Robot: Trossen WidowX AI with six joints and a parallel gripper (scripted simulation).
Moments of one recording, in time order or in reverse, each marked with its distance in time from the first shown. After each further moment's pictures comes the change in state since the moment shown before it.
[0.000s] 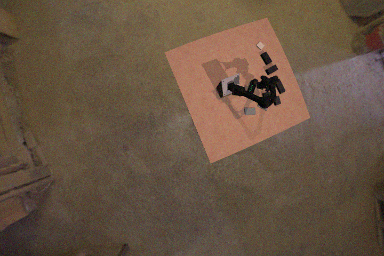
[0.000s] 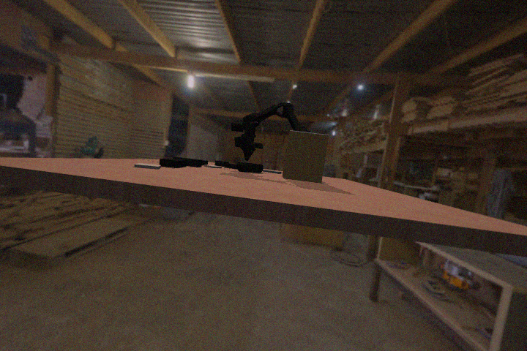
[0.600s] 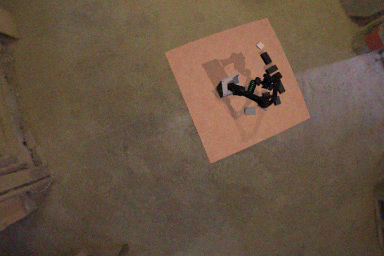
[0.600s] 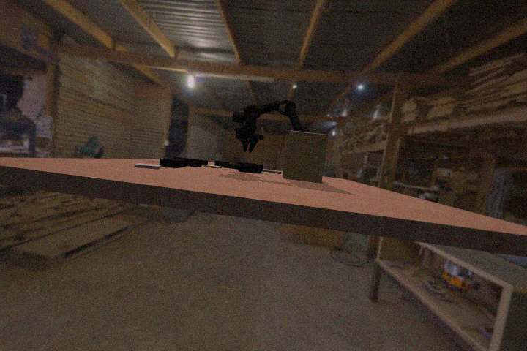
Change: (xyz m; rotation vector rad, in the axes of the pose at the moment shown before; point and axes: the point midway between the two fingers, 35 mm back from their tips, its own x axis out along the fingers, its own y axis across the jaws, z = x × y) arm -0.047 0.000 0.001 -0.001 -0.003 -0.005
